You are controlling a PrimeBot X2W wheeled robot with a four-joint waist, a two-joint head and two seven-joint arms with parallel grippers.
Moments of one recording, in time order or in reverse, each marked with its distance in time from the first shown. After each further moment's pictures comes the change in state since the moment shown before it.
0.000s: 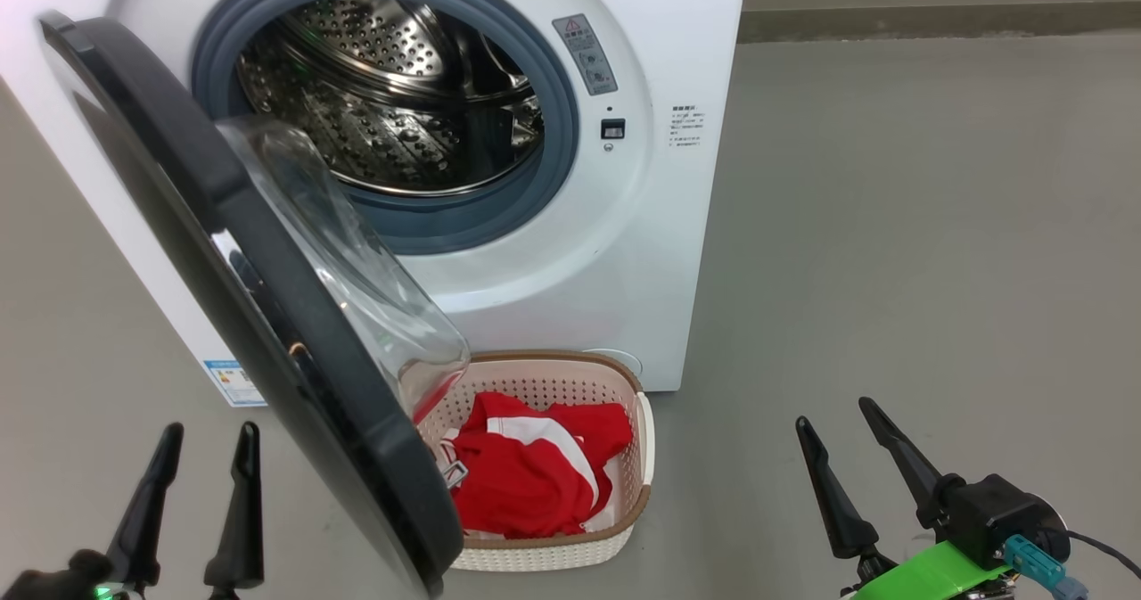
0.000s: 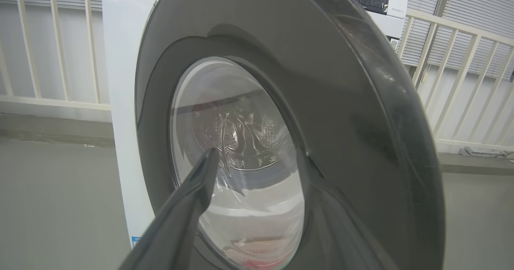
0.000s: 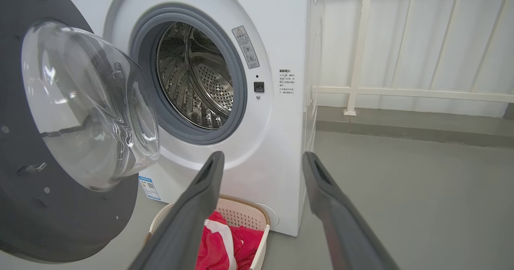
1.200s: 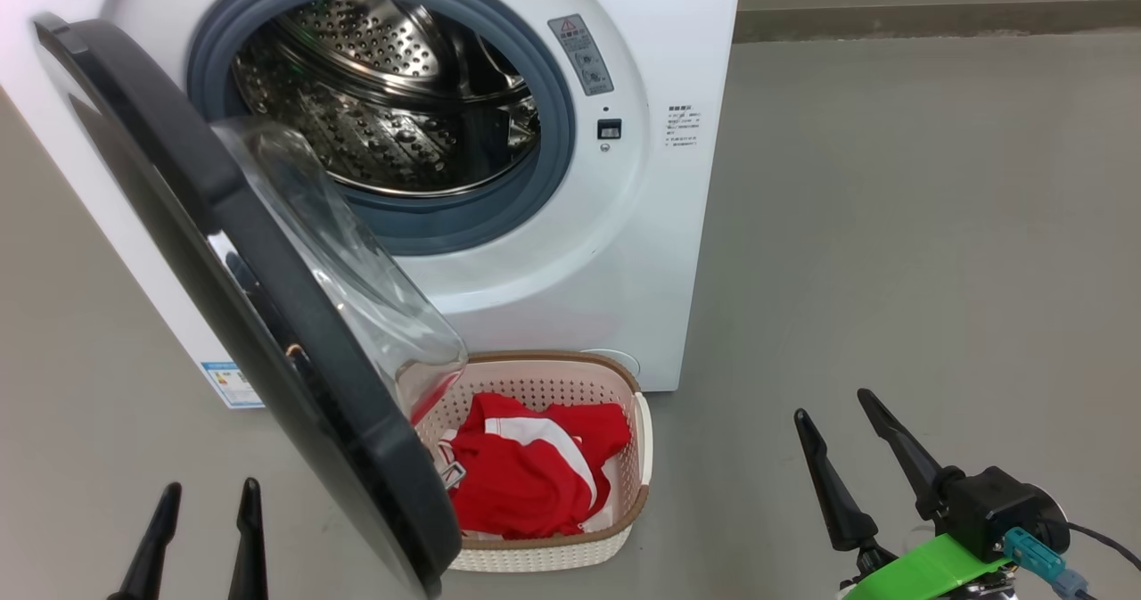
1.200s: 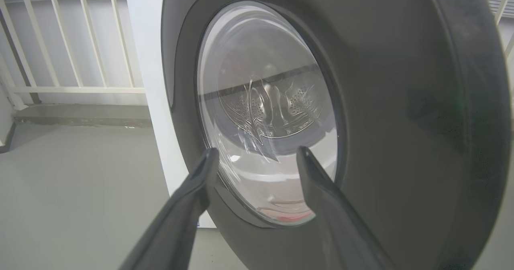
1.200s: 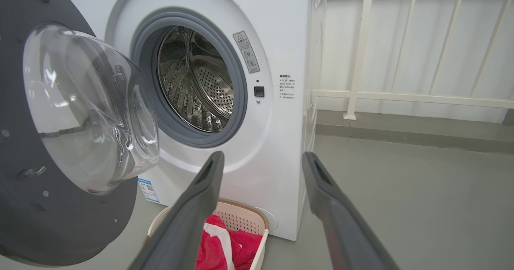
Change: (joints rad) left arm 0.059 -0.115 0.094 0.069 0.228 -0.001 0.000; right arm -0.015 -0.008 0.007 0.000 0.001 0.000 0.000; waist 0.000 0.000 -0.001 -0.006
